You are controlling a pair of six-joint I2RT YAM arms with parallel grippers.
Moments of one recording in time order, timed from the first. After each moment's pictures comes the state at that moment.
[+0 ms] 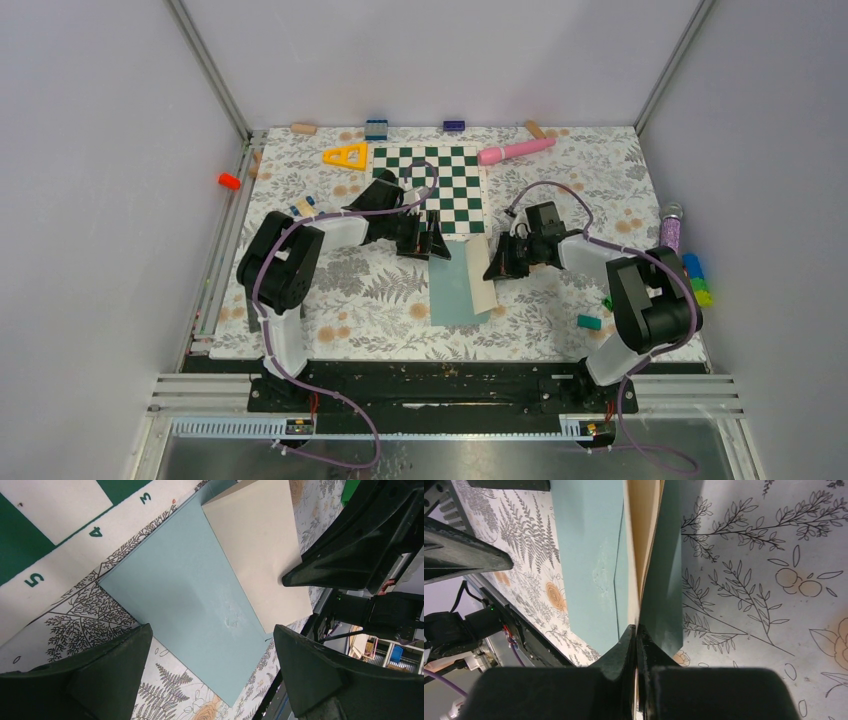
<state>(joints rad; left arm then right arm) -0.46 1.93 1.12 -0.08 0.74 -0.40 0.30 1.61 0.77 -0.21 -0.59 0.42</state>
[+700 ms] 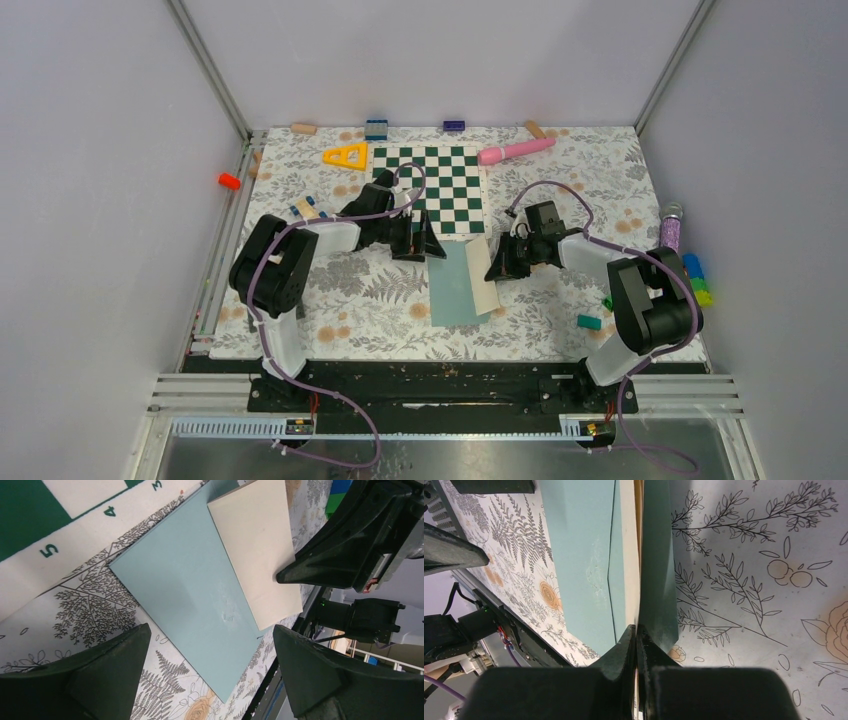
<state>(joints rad) -0.43 1.89 1.03 0.03 0.76 -0.48 0.30 1.61 0.78 -0.25 -0.56 0.41</state>
